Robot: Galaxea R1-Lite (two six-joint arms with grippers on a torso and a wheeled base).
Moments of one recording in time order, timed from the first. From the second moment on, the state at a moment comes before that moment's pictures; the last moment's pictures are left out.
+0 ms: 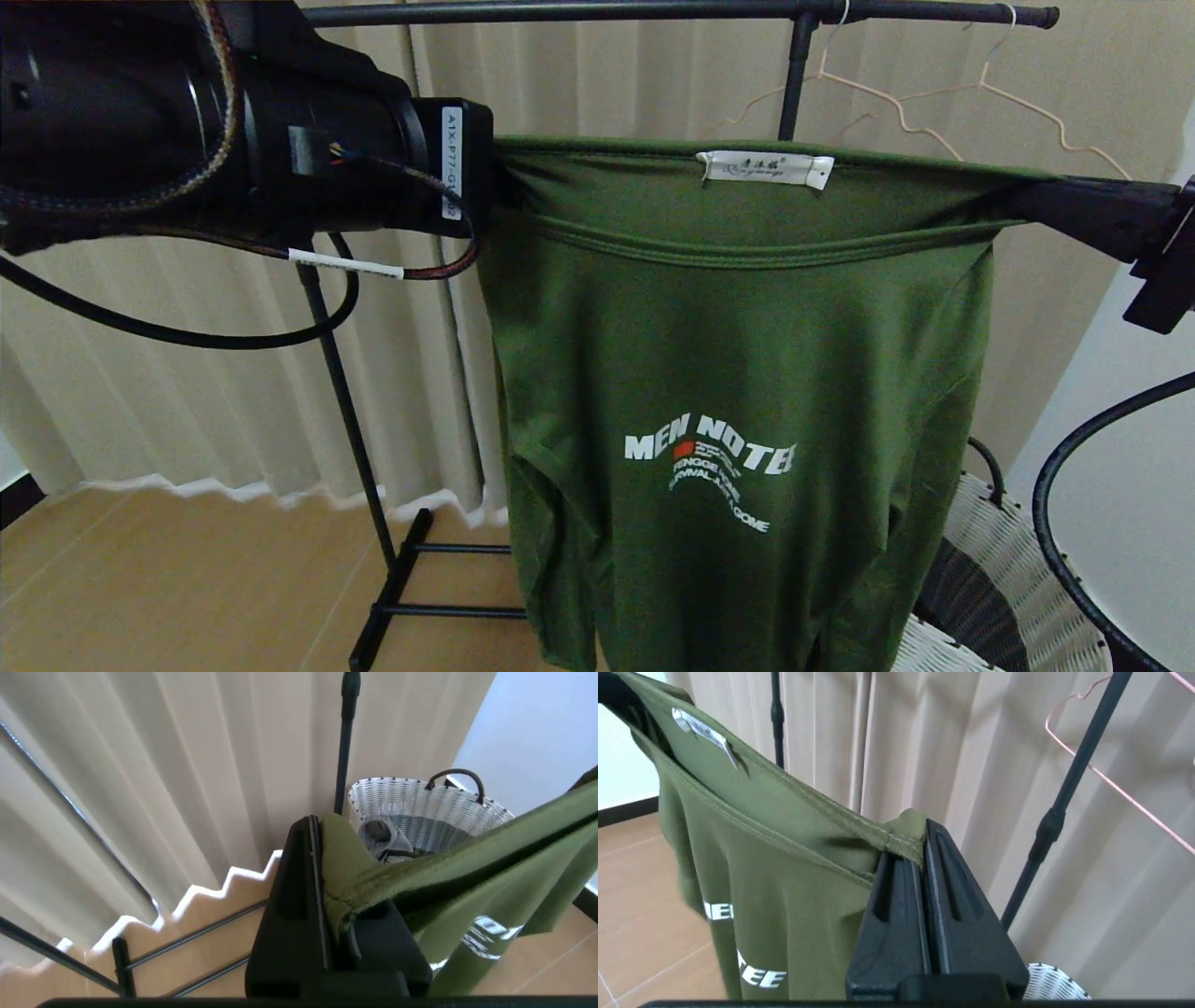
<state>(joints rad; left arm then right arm) -0.69 1.56 -1.56 0.25 0.18 -0.03 0.34 1.22 -0.94 -0.31 0.25 -0.01</state>
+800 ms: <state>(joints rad) -0.66 1.52 -1.51 0.25 0.23 -0.02 0.35 1.17 -0.84 -0.32 0.26 0.00</state>
